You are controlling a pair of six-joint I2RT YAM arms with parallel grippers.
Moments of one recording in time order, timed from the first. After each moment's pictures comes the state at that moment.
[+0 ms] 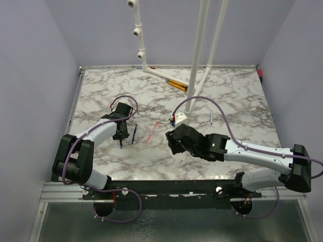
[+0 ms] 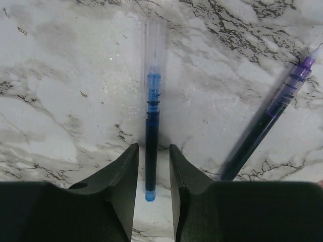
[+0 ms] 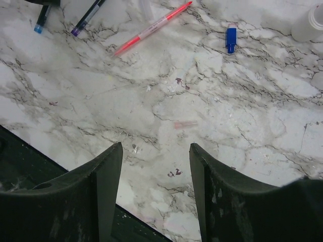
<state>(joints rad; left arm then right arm) -0.30 1.48 0.79 -0.54 -0.27 -0.46 1.19 1.27 0.99 -0.47 0.44 0.44</state>
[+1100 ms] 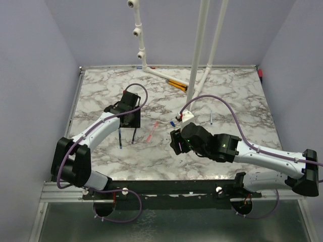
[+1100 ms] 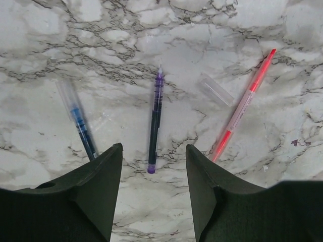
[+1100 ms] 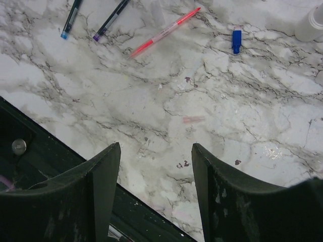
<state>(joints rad) -0.38 1.41 1.00 -0.60 -0.13 -0.33 1.19 1.16 0.99 -0.52 0.40 0.47</state>
